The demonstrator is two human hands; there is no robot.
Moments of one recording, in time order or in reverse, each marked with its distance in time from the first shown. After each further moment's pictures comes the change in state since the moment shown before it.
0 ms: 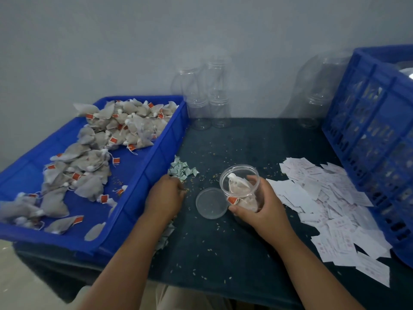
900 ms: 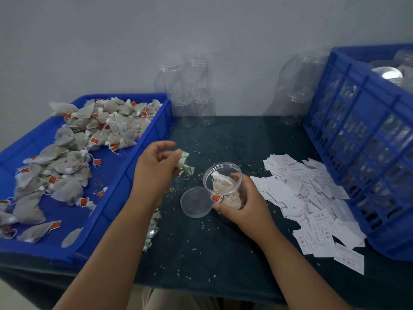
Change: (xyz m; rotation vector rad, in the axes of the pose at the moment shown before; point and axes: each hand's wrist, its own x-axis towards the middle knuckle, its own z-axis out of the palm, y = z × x) left_hand -0.007 0.058 -0.051 -1.157 0.183 -0.025; right_hand 0.002 0.003 0.002 -0.006 0.005 -0.006
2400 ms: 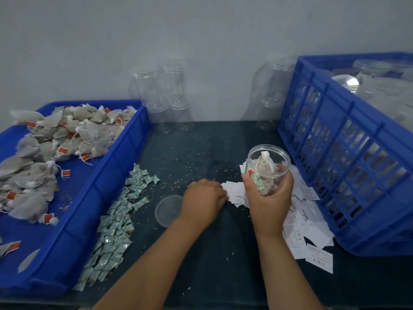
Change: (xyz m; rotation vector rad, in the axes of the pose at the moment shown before) left_hand -0.025 -0.071 0.135 1.198 -0.457 0.638; right_hand 0.018 0.006 -0.057 0.044 0.808 -0.071
